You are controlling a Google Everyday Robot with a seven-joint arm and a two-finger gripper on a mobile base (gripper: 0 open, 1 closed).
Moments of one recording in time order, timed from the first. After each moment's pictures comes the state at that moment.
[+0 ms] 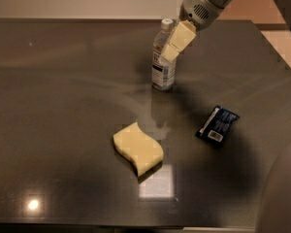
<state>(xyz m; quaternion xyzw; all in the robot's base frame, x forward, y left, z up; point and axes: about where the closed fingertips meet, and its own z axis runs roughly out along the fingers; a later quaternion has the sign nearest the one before) 0.634 -0.076 0.956 -0.56 0.78 0.14 0.24</state>
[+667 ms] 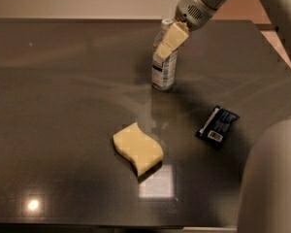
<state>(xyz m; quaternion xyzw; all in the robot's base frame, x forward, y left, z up) 0.655 -0.063 0.946 -0.56 0.78 0.16 0.24</state>
